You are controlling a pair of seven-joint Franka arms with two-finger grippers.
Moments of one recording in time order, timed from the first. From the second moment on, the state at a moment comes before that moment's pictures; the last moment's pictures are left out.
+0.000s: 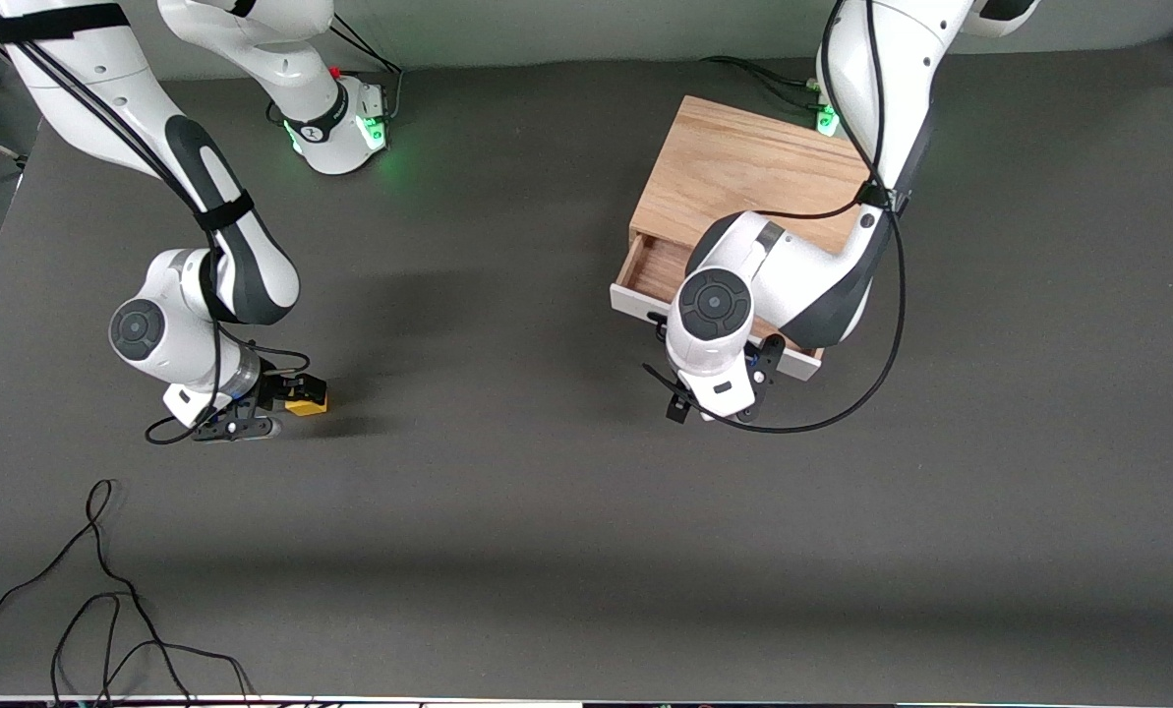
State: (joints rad) left arm -0.55 0.58 -0.05 -1.57 0.01 2.08 -1.74; right arm 0.03 0.40 -0.02 -2.20 0.07 2.57 -0.10
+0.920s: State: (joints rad) left arm -0.52 0.63 -0.05 -1.42 0.02 2.17 -1.74; right arm 0.03 0.40 -0.02 -2.21 0.07 2.59 -0.10
